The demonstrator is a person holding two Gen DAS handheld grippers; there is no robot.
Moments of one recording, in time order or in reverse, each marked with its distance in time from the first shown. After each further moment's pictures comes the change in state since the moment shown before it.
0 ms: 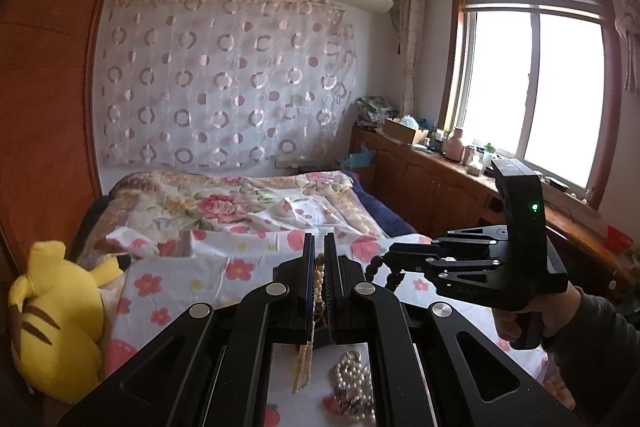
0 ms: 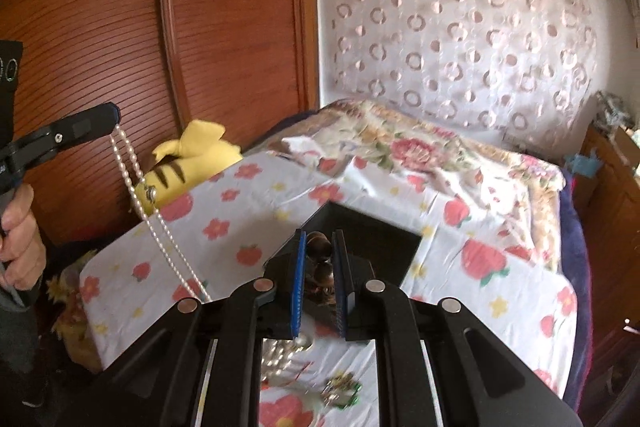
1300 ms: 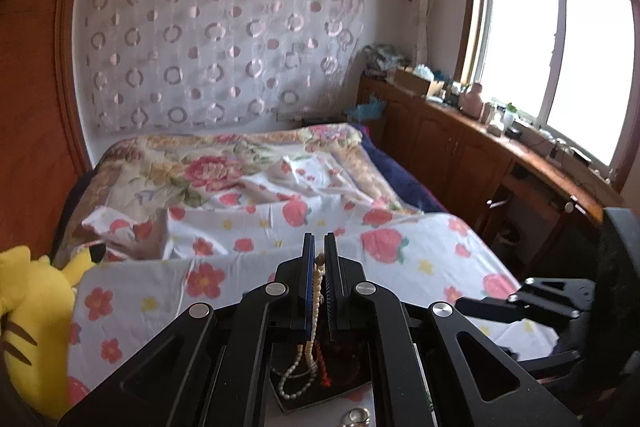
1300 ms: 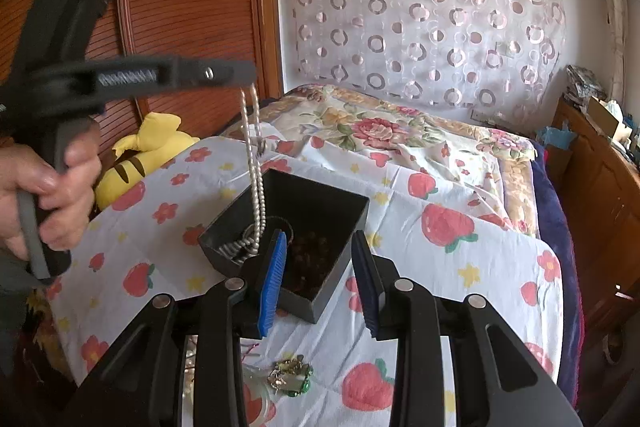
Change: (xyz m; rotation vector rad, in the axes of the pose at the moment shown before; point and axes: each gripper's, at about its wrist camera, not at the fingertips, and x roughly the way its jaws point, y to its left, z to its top) left arm 0.161 -0.015 0.013 0.009 0.211 0.034; right arm 0.022 -0.039 -0.038 0.080 0.047 -0.094
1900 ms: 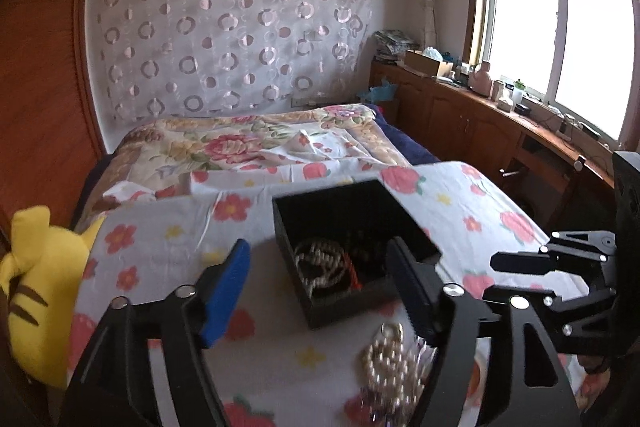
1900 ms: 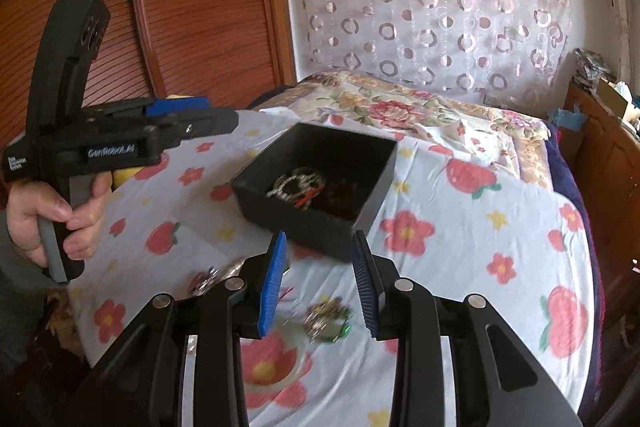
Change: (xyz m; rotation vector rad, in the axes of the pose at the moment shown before) left arm -0.038 0.011 -0.091 0.025 0.017 0.054; right arm -0.015 0.024 -0.055 0.020 0.024 0.065
